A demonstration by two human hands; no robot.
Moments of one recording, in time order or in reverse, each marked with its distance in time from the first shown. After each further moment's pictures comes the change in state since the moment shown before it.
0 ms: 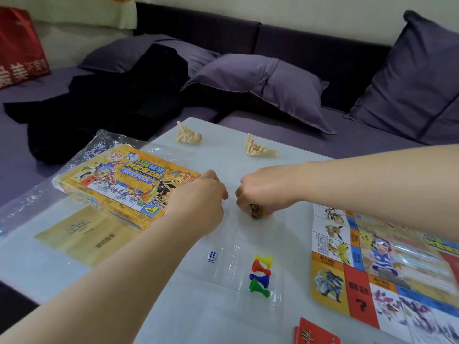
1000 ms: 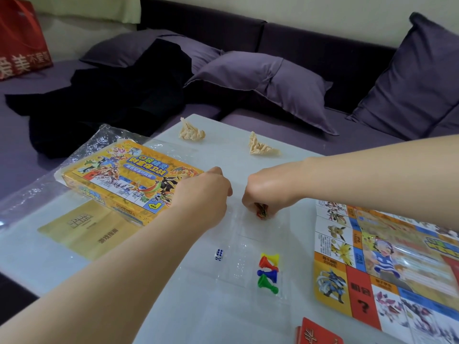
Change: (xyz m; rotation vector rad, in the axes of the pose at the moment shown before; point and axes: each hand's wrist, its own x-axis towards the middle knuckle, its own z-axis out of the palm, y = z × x) left_hand 0.007 -0.002 0.002 0.045 0.015 0.029; right_hand -0.005 -0.008 -0.016 0.121 -0.138 0.091
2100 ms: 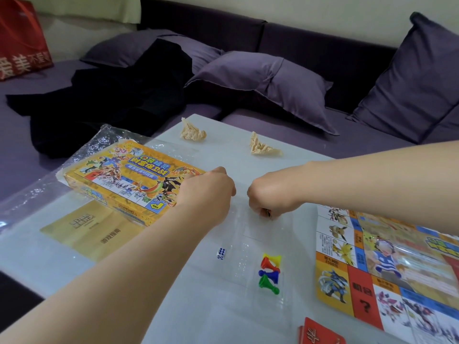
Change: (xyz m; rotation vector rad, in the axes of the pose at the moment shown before) left_hand 0.003 0.004 -0.003 0.015 -0.013 -0.014; right_hand 0.006 -0.003 0.009 -0.059 -0.057 0.015
